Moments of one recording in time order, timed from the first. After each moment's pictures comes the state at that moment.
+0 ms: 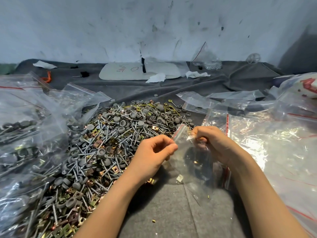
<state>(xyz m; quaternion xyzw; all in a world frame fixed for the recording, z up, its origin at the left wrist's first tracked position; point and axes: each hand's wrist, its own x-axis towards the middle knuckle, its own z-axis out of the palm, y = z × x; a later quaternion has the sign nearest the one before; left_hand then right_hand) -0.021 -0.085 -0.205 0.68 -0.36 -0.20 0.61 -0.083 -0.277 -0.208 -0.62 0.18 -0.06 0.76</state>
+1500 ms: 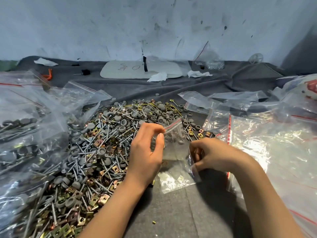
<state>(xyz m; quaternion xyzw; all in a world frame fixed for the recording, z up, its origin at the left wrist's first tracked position) -0.018 -0.089 -0.217 0.74 -0.37 0.12 0.55 -0.102 -0.260 -0.184 -0.96 0.11 0.11 0.22</state>
